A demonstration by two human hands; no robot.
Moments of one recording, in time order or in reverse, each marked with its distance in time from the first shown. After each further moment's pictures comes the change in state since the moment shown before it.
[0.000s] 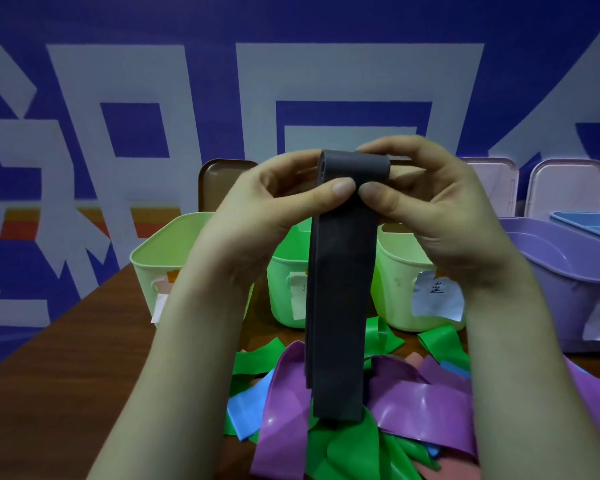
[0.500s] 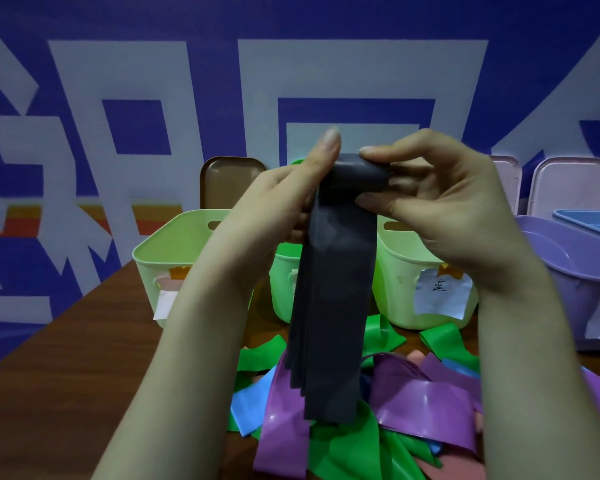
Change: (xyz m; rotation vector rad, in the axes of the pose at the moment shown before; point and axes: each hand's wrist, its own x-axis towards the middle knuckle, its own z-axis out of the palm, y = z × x) left_hand 0.002 0.004 0.010 0.141 0.092 -0.188; right_hand 0.002 0.002 -0.001 -0.088 -0.020 -0.158
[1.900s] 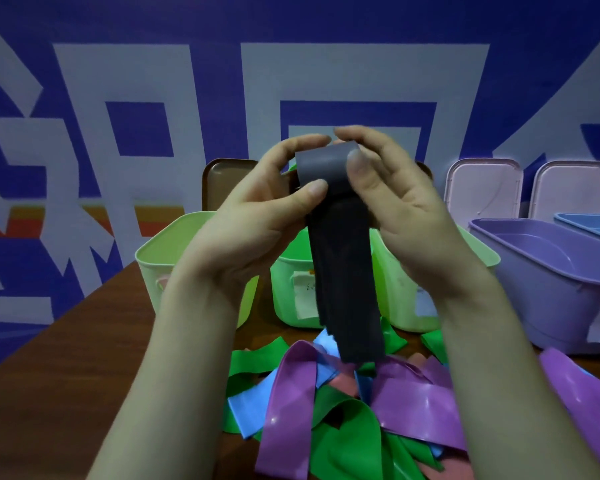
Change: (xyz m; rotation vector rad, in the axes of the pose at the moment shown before) left_hand 0.005 -0.016 -0.020 -0.394 -0.246 0.223; right_hand 0.002 0.010 0.026 -0.023 0.021 0.234
